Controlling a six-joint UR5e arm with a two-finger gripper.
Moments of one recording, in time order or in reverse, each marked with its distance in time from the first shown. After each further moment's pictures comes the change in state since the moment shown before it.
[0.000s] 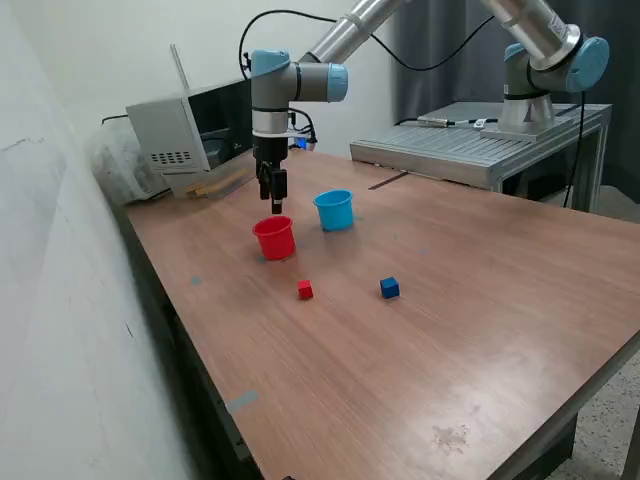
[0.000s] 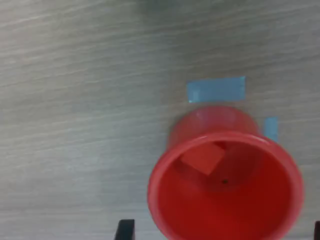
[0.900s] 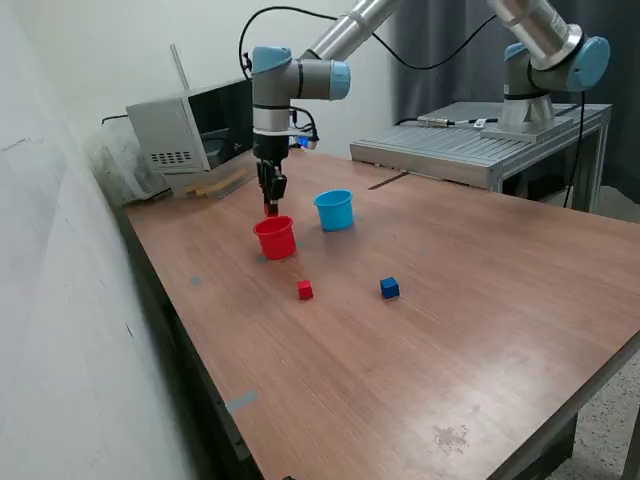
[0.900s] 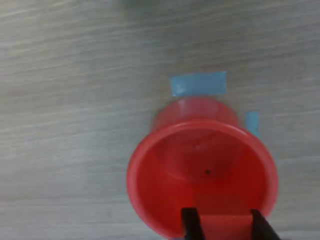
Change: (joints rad) arm 0.012 0.011 -0.018 0.001 -0.003 0.005
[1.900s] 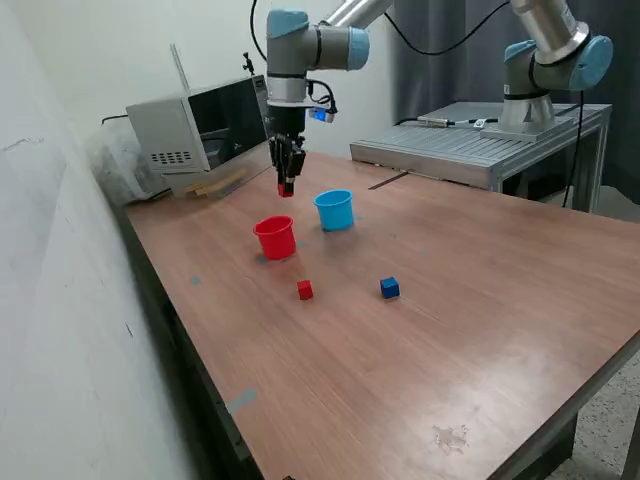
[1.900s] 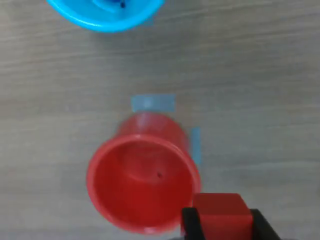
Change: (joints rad) arm 0.046 -0.110 0.073 0.059 0.005 -0.001
